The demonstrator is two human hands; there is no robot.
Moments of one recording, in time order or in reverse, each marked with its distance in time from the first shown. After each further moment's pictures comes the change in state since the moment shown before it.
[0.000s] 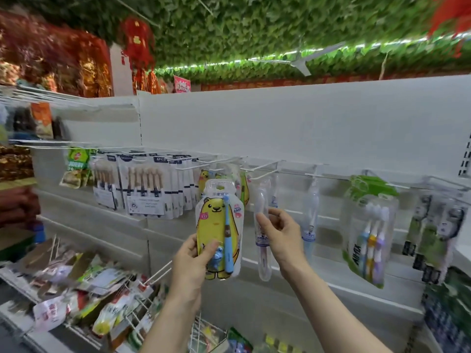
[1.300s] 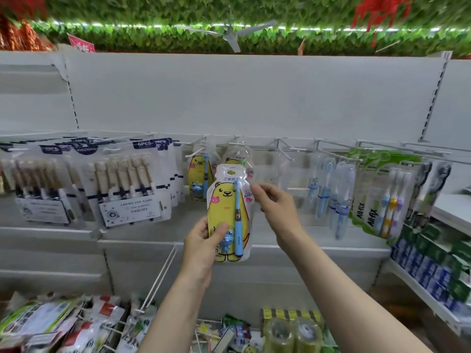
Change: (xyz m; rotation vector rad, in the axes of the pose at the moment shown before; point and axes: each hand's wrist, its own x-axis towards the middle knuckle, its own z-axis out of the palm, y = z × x) left_hand 0.154 -0.015 -0.093 -0.013 -0.438 -0.164; right_hand 0.025 -0.004 0.146 -0.163 0.231 0.051
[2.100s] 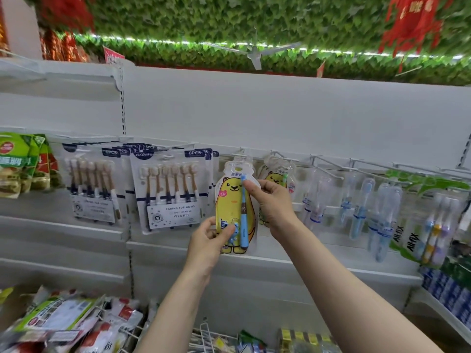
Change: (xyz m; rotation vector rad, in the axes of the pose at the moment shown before) left_hand 0.024 0.024 -0.089 0.094 0.028 0.085; right_hand 0.014 -0.034 0.113 0.161 -0.081 0.032
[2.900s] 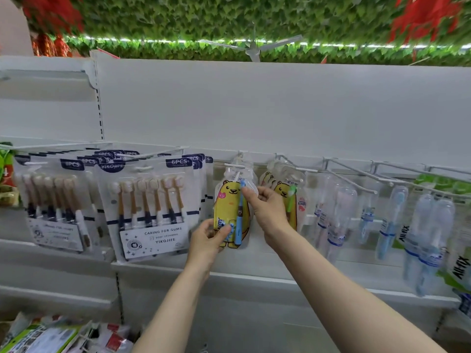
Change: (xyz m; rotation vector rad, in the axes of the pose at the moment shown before) left_hand 0.132 -0.053 0.010 0.087 0.036 -0.002; right_hand 0.107 0.067 0.004 -0.022 0.062 0.025
